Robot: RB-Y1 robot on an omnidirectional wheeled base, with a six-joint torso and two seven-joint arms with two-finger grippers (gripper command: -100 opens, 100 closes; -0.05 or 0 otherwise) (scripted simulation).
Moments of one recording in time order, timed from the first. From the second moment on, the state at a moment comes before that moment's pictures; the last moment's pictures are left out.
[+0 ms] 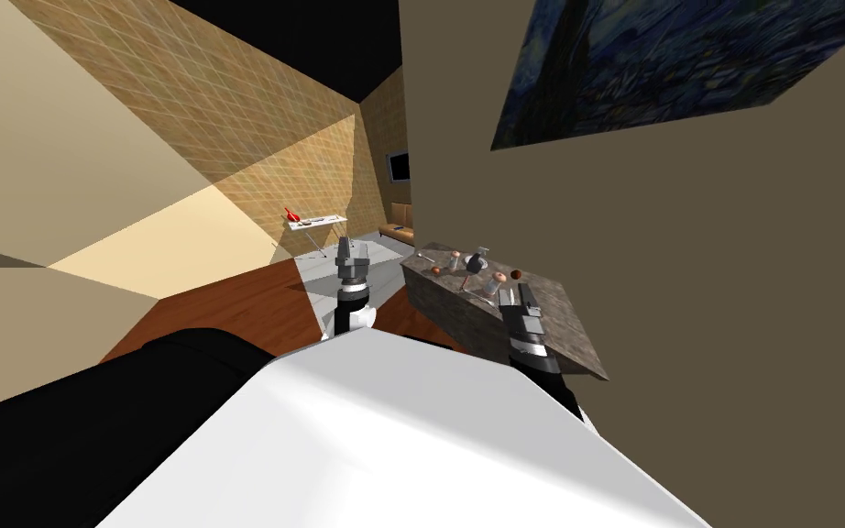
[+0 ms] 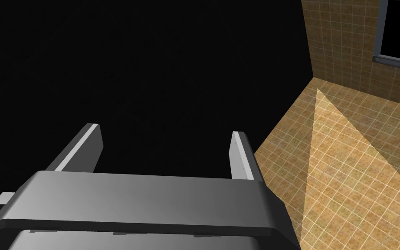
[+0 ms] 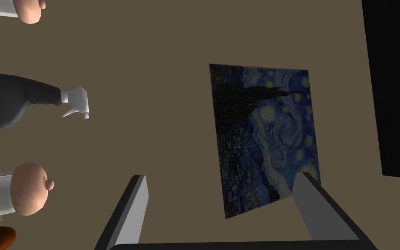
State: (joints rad) left arm 0.45 -0.03 0.07 -2.27 -0.03 -0.64 0.01; right arm 0.72 -0.29 0.11 -2.29 -0.13 -0.48 0.05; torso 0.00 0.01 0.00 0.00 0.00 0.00
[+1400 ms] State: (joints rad) left arm 0.45 -0.03 0.07 -2.27 -0.03 -0.64 0.01; right arm 1.08 -0.64 0.19 -2.14 -0.33 -0.40 -0.03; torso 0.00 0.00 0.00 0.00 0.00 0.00
